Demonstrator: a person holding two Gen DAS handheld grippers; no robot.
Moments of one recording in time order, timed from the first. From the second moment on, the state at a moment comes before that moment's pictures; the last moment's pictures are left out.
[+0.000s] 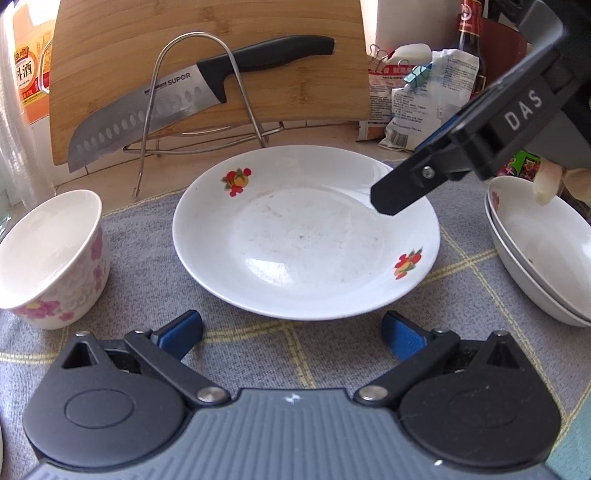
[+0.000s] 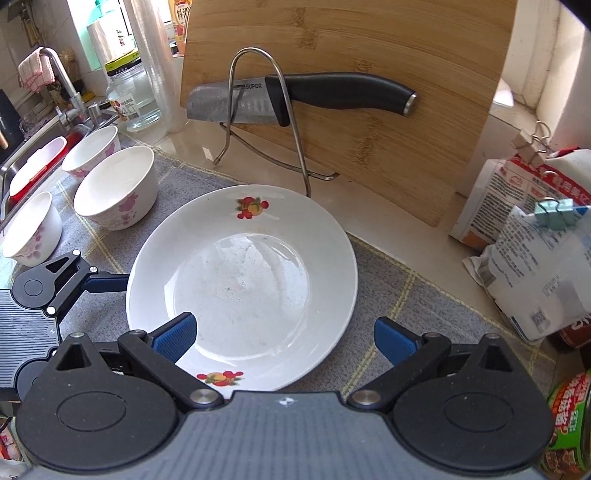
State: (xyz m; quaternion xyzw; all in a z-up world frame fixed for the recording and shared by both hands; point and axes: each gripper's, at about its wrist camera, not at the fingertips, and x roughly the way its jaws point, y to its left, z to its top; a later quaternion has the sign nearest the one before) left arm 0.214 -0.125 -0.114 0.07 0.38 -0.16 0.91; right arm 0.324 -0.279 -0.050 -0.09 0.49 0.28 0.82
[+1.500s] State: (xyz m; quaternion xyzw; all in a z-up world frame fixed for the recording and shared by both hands) left arm 0.228 -0.112 -0.117 0.10 0.34 -0.25 0.90; right arm 0.416 -0.268 -0.088 0.02 0.56 0.37 0.74
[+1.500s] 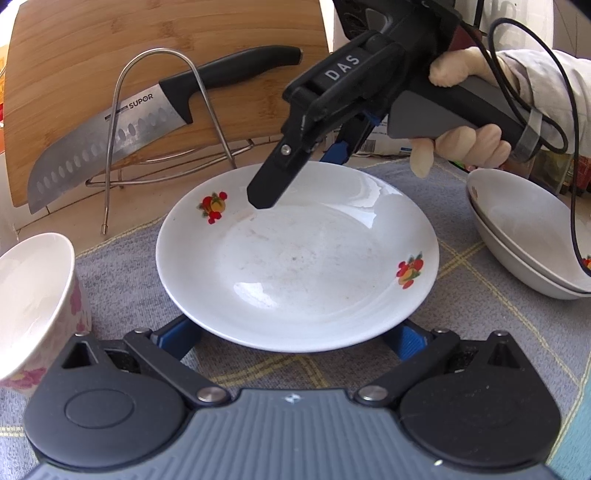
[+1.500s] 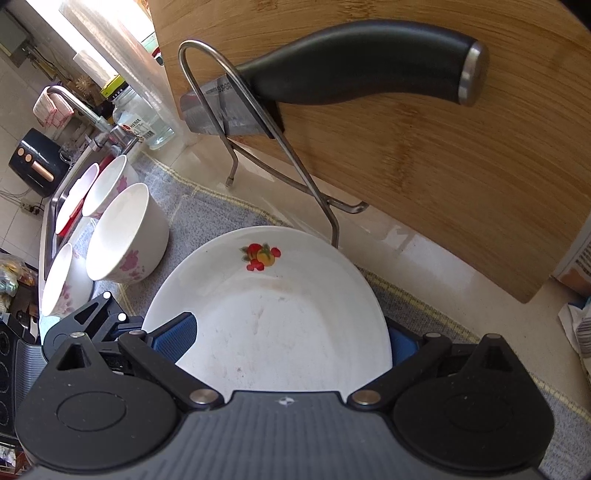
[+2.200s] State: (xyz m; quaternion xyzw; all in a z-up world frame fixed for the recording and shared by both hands) left arm 0.229 -0.116 -0.117 0.11 0.34 -0.25 0.90; right arm 0.420 -0.262 -0.087 0.02 0.57 0.37 0.73
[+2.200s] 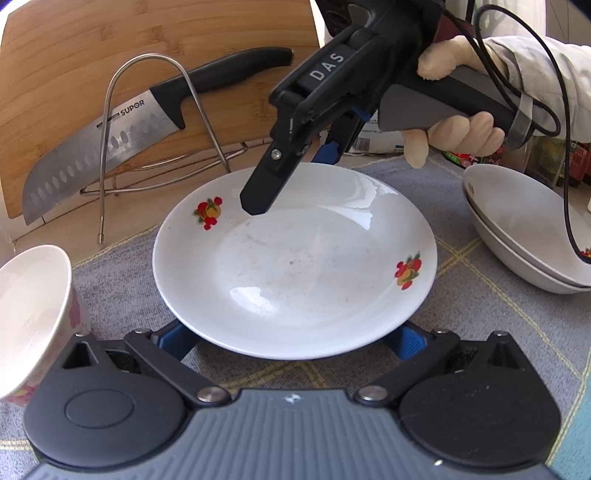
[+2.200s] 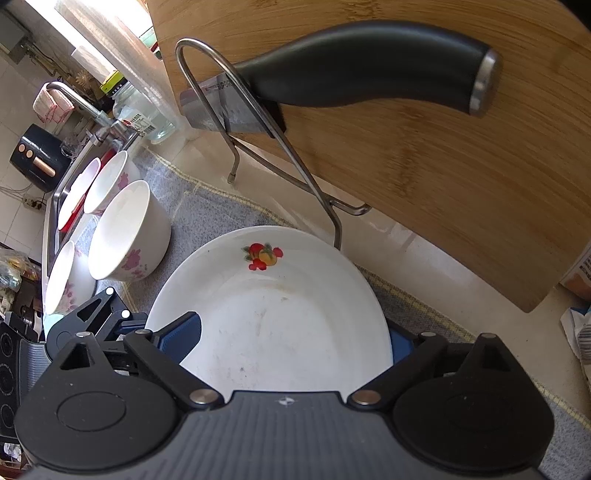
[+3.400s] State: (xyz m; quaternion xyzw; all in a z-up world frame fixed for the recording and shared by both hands) left arm 0.203 -0.115 -0.087 0.12 0.36 -0.24 0.89; right arm 0.370 -0.258 -0.064 0.02 0.57 0.37 0.74
